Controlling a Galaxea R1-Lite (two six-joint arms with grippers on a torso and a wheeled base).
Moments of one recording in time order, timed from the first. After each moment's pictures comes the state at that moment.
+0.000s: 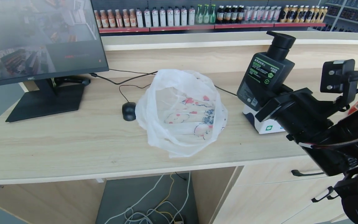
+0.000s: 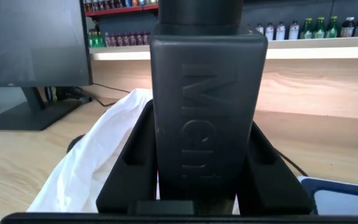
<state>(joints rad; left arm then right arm) 0.00 0.00 0.00 0.00 0.00 0.00 0.54 1.69 -0.60 -1.57 -0.04 -0.04</state>
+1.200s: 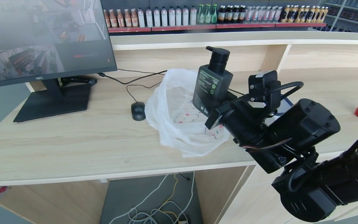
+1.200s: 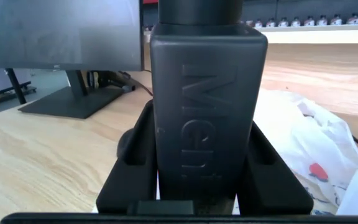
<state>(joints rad) 0.00 0.00 0.00 0.00 0.00 0.00 0.70 1.94 -0.82 -1.57 -0.06 -0.08</state>
